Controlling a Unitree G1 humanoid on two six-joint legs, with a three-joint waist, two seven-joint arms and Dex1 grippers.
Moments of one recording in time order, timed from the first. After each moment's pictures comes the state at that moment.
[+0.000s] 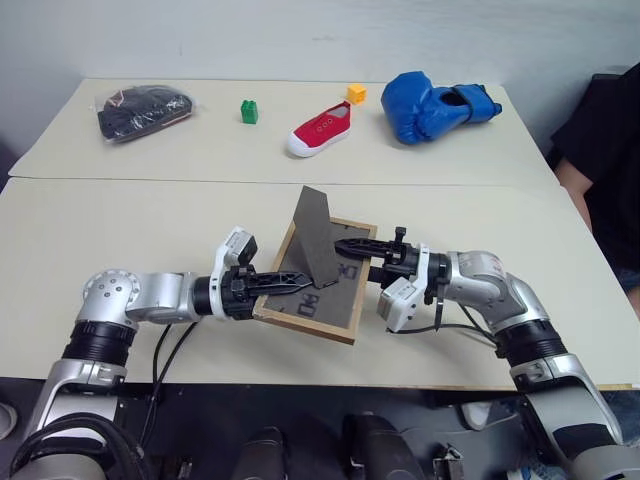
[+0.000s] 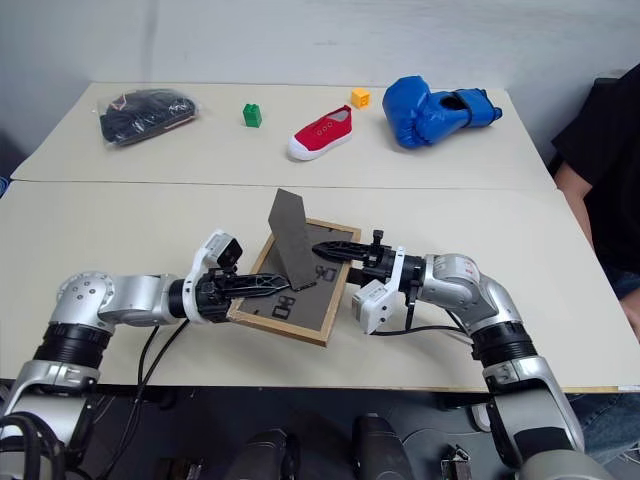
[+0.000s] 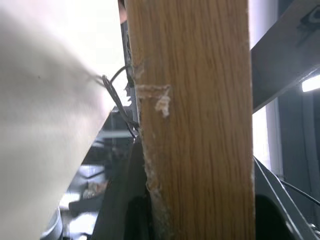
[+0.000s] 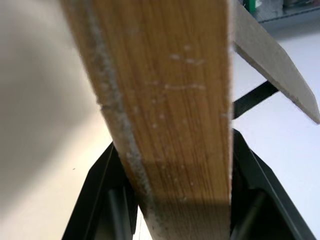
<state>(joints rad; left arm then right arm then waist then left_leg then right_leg) -0.56 0.72 0.00 0.25 -1.96 1.43 -0.13 -0.65 -0.50 0.20 0.40 -0.48 -1.11 0.50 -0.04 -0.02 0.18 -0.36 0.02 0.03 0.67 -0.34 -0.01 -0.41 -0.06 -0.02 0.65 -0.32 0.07</state>
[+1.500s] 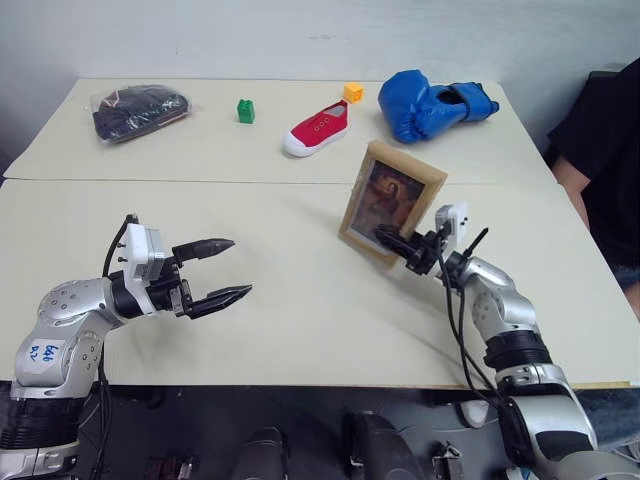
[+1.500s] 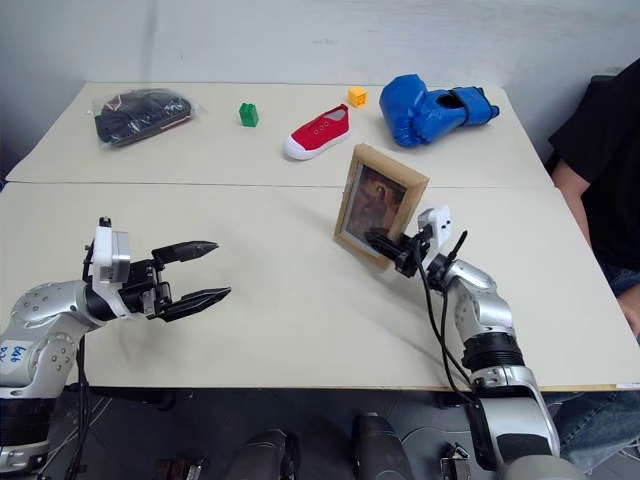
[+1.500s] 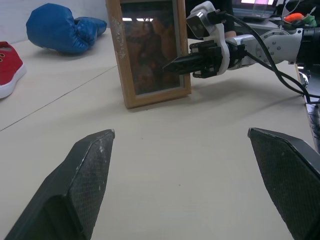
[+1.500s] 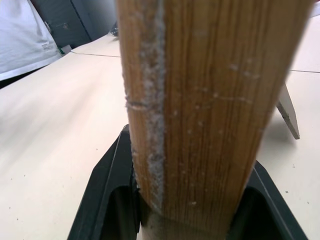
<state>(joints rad) -0.20 0.75 0.21 -0.10 -0.64 0.24 -1.06 -0.62 -0.38 -0.04 0.54 0.52 0.16 0.92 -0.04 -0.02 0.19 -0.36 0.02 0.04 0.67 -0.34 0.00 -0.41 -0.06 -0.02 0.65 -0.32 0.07</state>
